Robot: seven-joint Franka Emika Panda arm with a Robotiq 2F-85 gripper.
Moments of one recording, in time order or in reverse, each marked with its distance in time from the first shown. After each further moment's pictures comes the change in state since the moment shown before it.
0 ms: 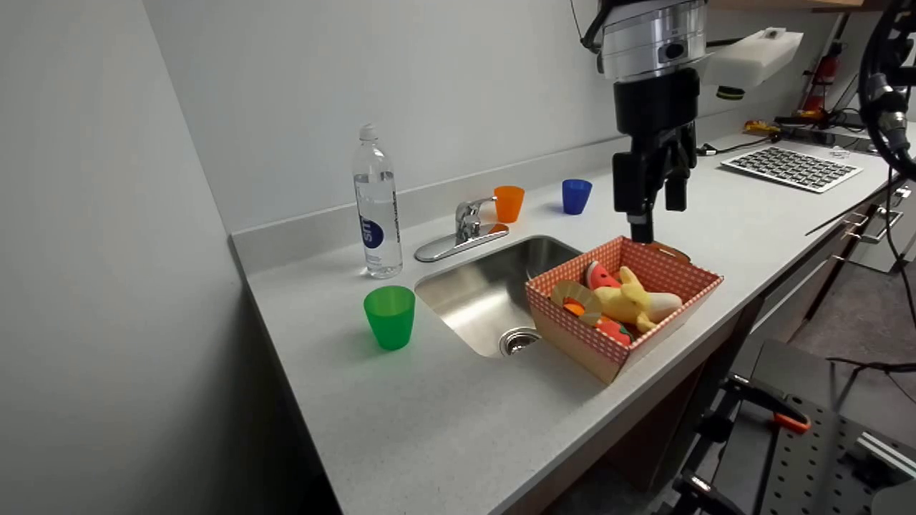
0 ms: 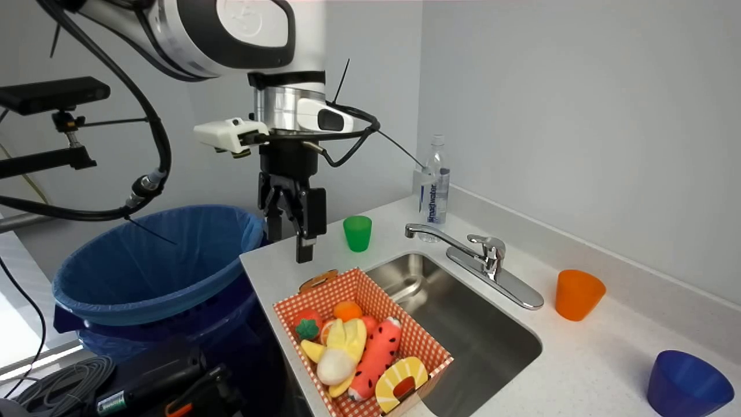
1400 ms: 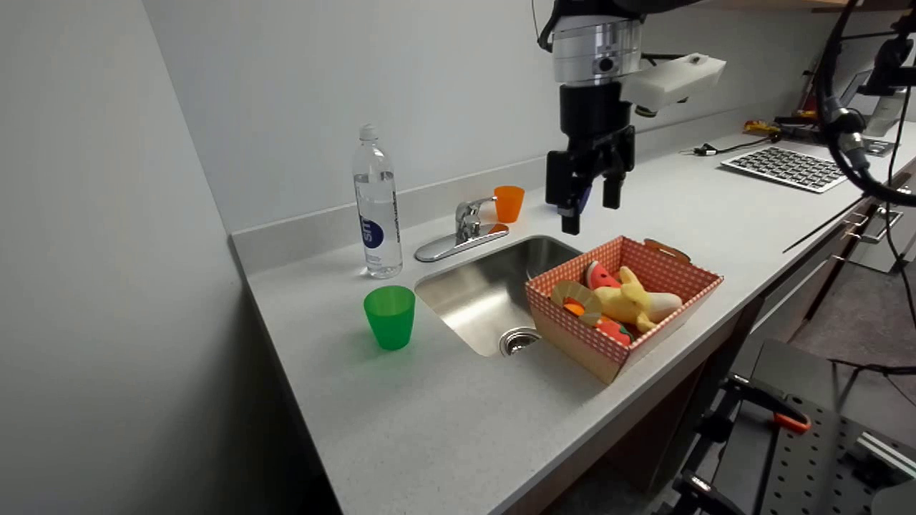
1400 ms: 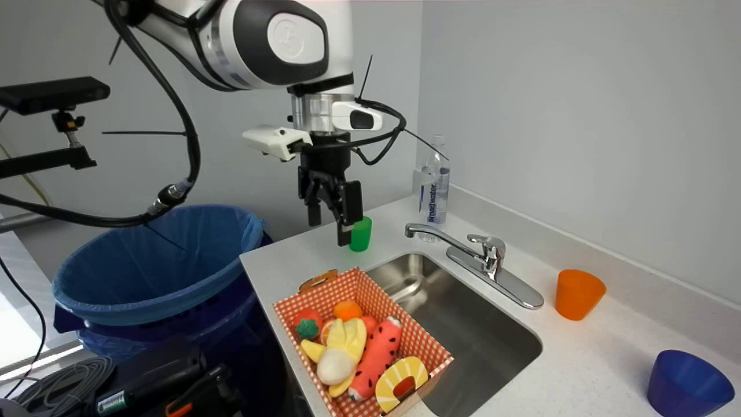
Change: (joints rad) arm 0.001 0.169 -0.001 0.108 0.007 0.190 0.055
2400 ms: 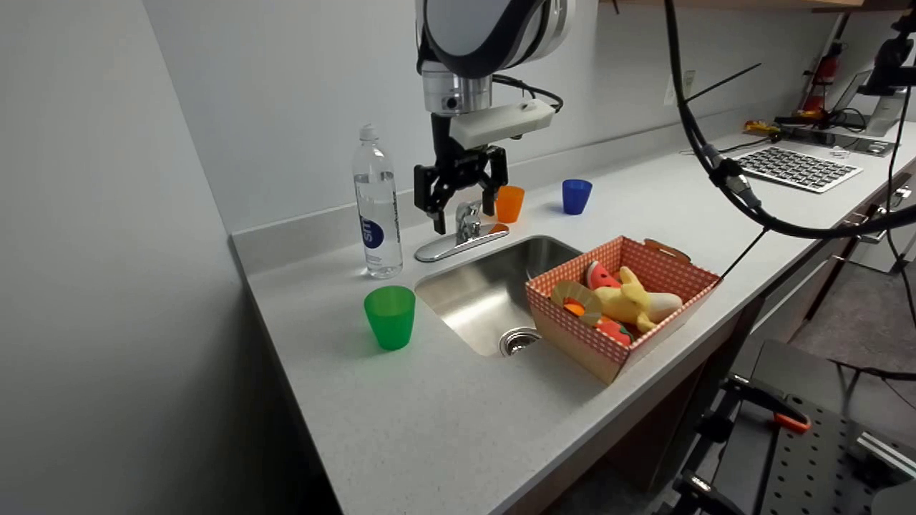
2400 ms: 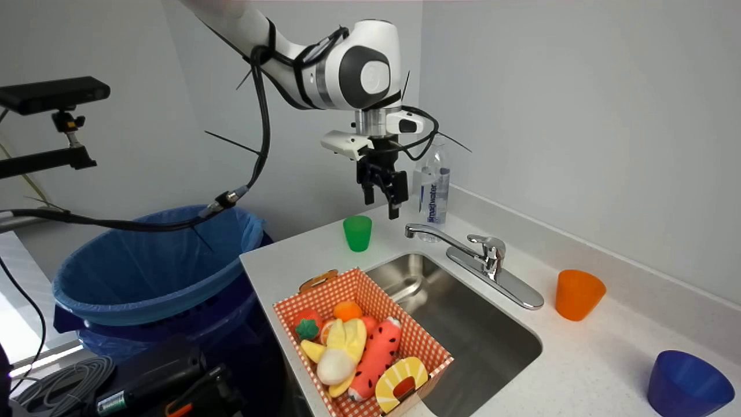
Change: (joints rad) arm 0.073 0.494 -0.007 0.480 -0.025 0.108 0.180
